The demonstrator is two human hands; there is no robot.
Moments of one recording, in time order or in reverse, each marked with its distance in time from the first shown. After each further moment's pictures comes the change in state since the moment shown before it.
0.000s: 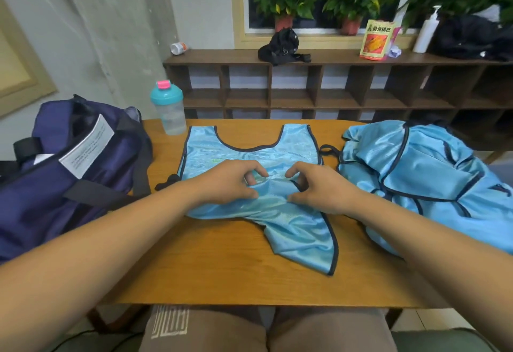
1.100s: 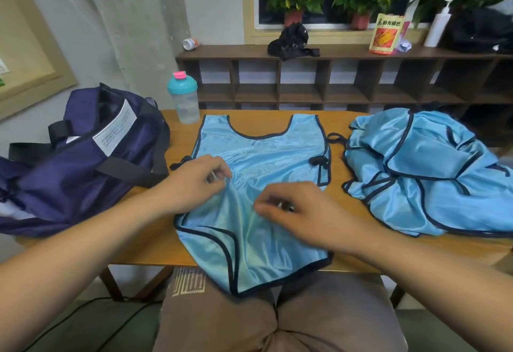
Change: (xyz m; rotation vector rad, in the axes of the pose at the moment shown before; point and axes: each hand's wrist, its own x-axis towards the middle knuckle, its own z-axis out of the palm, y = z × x) left_hand -0.111 -0.022 -0.008 0.059 0.263 -0.038; right_hand -0.090 -0.093 0.031 0.265 0.048 -0.364
